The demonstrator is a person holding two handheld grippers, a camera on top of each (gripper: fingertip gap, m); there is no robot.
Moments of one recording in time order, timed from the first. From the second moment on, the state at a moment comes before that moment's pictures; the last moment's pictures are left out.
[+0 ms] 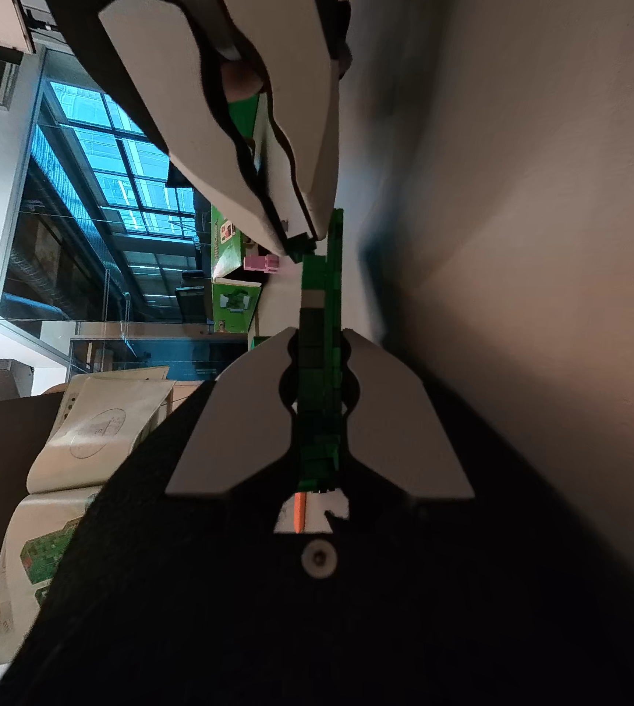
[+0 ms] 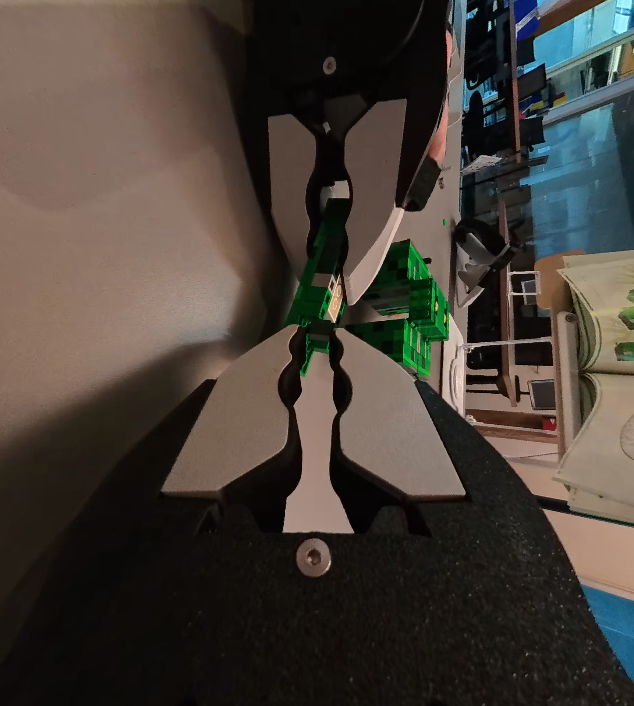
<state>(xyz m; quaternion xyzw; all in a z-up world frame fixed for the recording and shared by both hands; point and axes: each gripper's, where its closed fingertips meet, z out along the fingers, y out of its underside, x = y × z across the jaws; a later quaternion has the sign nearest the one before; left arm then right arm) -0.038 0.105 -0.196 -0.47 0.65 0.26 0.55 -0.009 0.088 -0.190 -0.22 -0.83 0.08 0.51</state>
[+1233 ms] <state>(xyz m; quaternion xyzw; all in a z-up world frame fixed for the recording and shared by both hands) -0.037 0.101 -0.198 -0.46 0.65 0.27 0.54 -0.001 0.140 -0.209 -0.59 -0.67 0.30 0.32</state>
